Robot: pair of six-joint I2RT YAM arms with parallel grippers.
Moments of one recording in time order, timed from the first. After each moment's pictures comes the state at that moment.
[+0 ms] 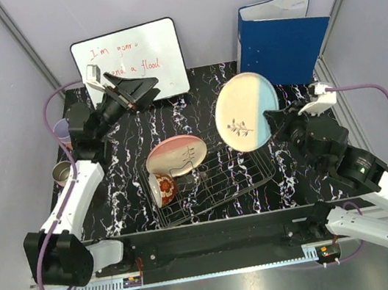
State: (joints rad) left arm -0.20 1.25 1.03 0.52 0.69 -1.34; right arm 0.81 0.71 1.01 -0.44 0.57 0.59
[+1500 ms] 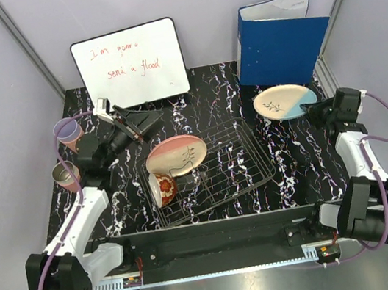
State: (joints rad) left arm -0.21 1.05 0.68 0.58 0.69 -1.37; right arm -0.30 1.20 0.77 -0.14 -0.21 1.12
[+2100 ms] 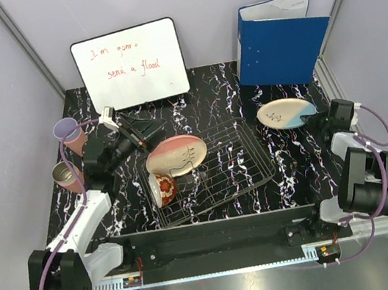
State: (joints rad) left arm -0.21 1.06 0.59 0.58 0.69 -1.35; right arm -0.34 1.39 0.63 0.14 -0.19 1.11
